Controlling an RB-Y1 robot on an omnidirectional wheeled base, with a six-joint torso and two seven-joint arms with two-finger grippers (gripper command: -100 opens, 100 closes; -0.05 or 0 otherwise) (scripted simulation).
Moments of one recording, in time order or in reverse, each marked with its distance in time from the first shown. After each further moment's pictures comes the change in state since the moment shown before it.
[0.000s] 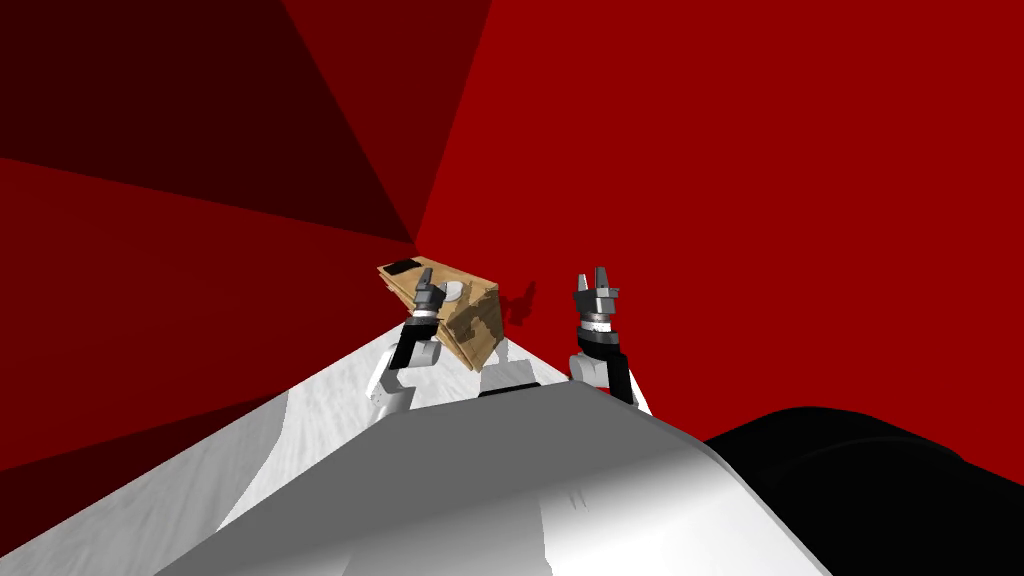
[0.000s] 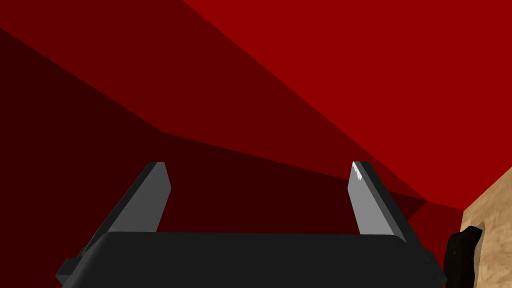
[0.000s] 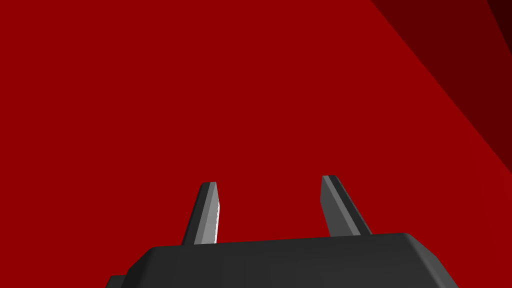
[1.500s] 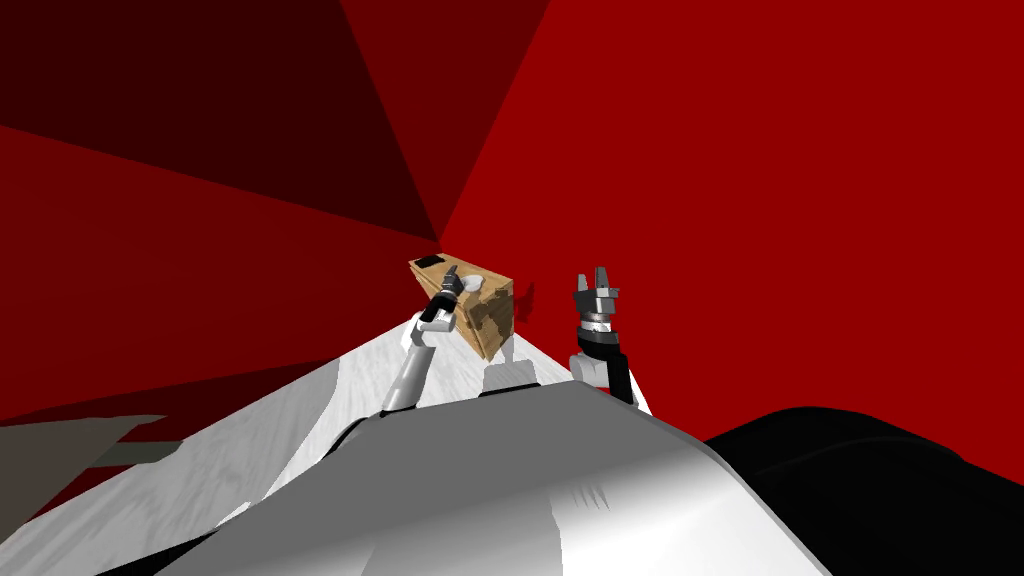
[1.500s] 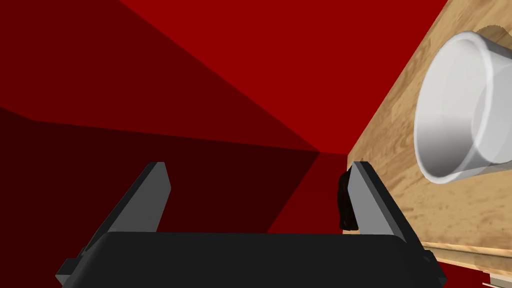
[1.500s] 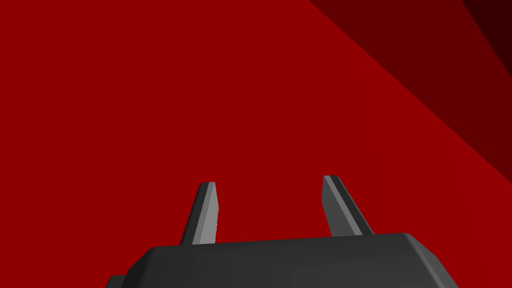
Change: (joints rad) left arm -0.360 0.012 -0.033 0.304 0.050 0.398 0.069; right arm 0.000 0.000 0.000 0.000 0.000 0.000 0.000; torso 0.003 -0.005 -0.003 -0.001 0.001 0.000
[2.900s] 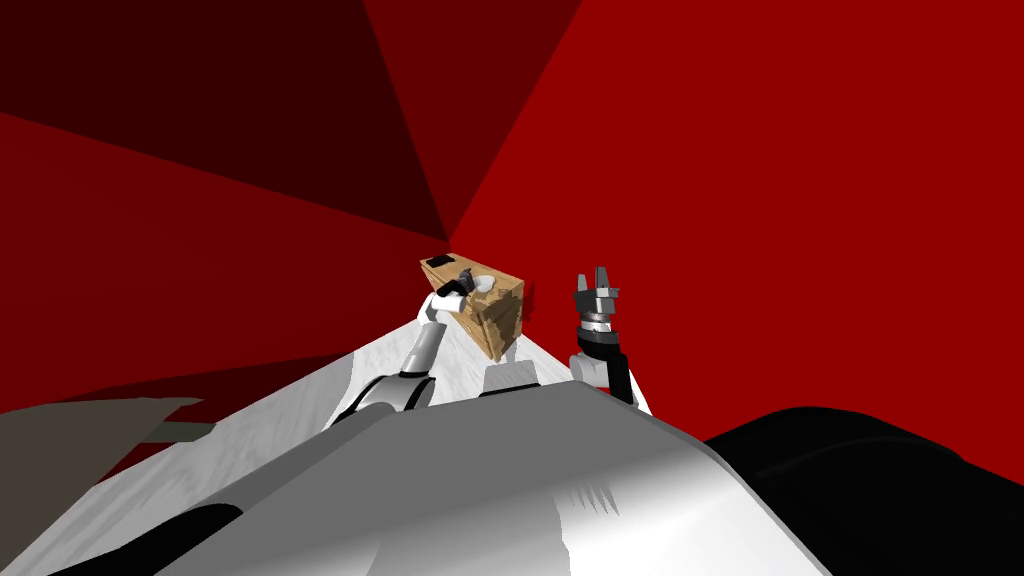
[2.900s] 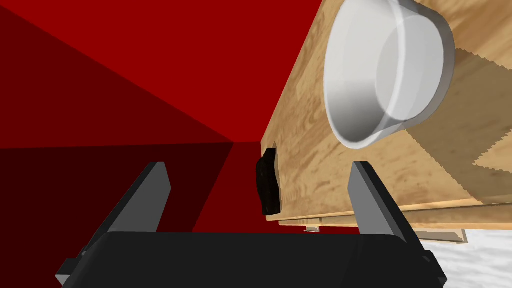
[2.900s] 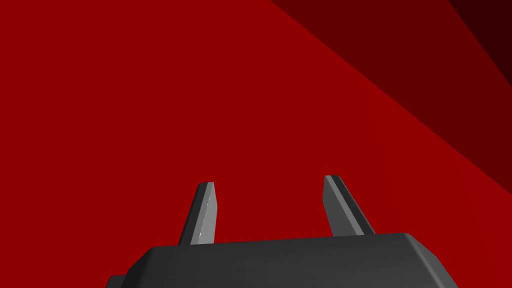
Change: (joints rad) left arm -0.257 -0.002 -0.041 0.220 0.086 0.359 0.021; right arm 0.000 0.000 0.000 0.000 0.000 0.000 0.000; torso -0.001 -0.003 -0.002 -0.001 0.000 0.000
